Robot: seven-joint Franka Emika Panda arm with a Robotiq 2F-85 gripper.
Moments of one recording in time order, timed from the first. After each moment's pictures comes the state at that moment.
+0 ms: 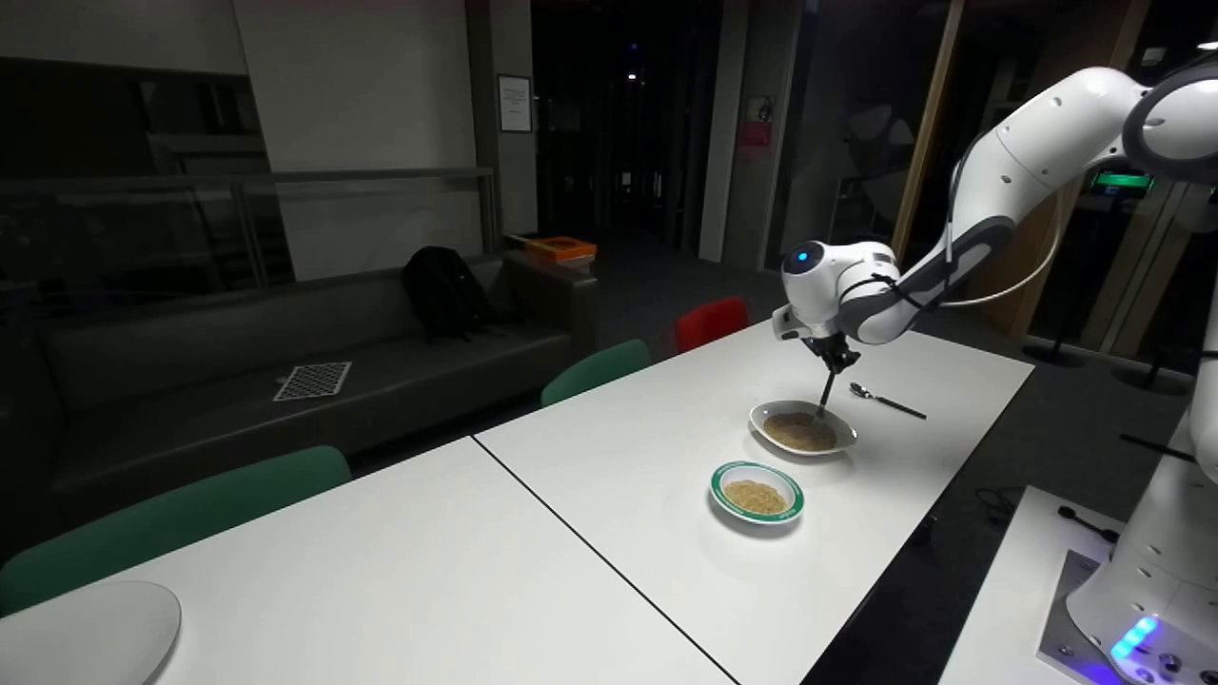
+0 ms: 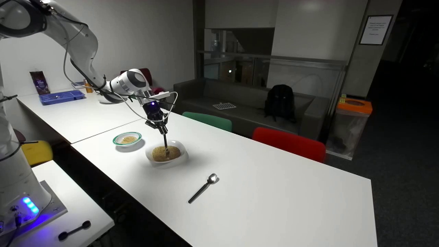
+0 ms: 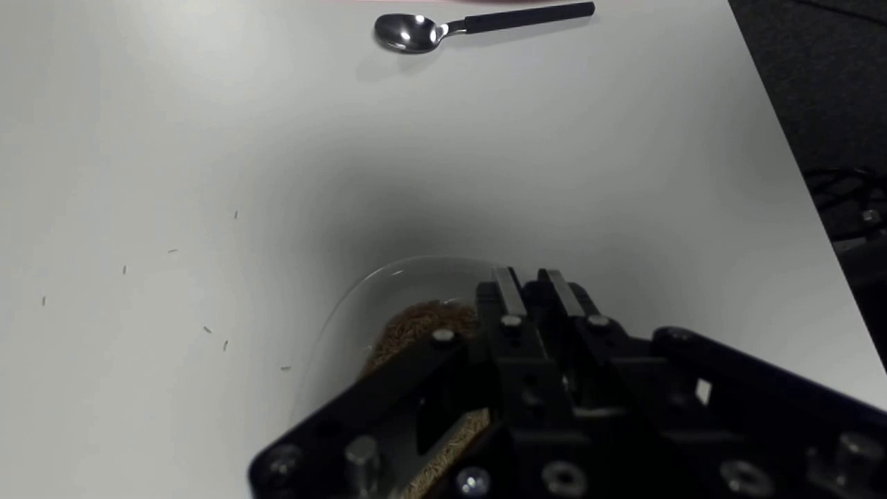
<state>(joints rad) -0.05 0.20 -0.04 -2.22 -0.91 2.24 -0.85</state>
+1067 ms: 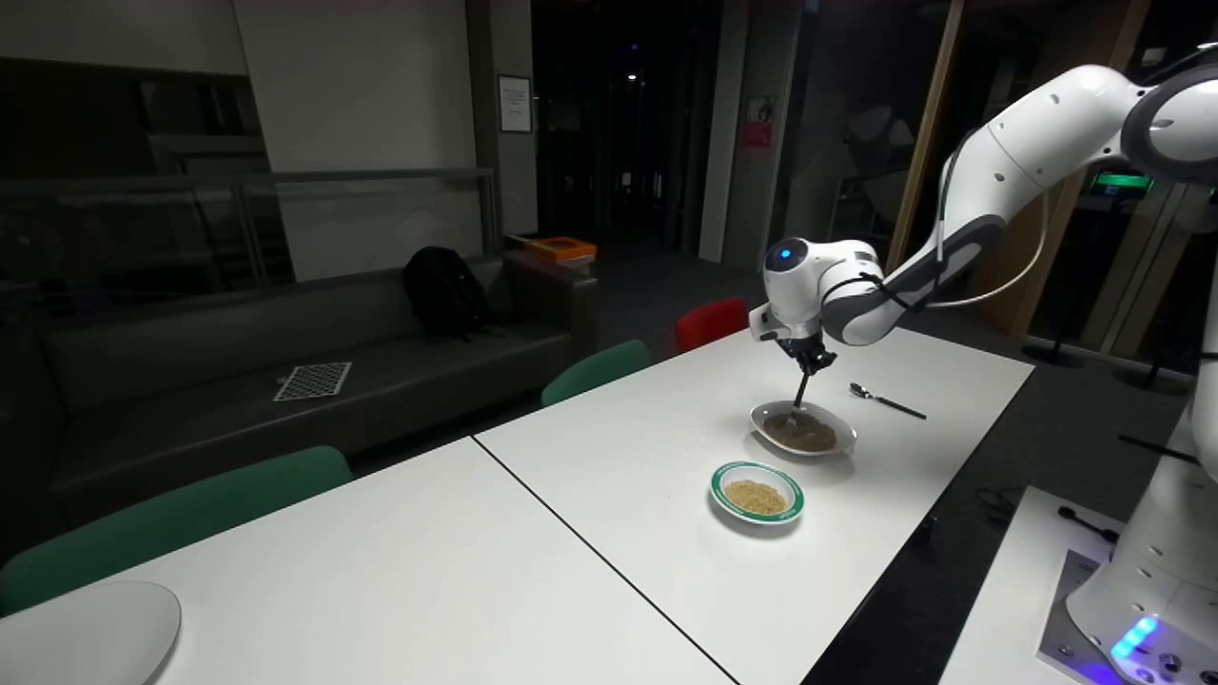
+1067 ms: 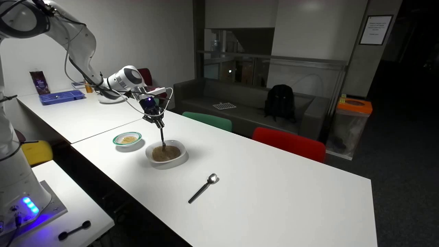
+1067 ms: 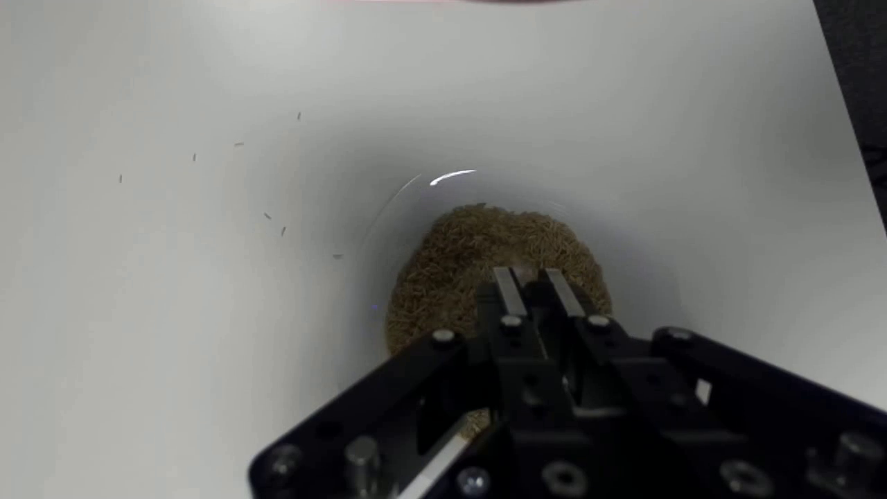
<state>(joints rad) -0.02 0.22 0.04 -2.18 -0.88 2.24 -0.88</state>
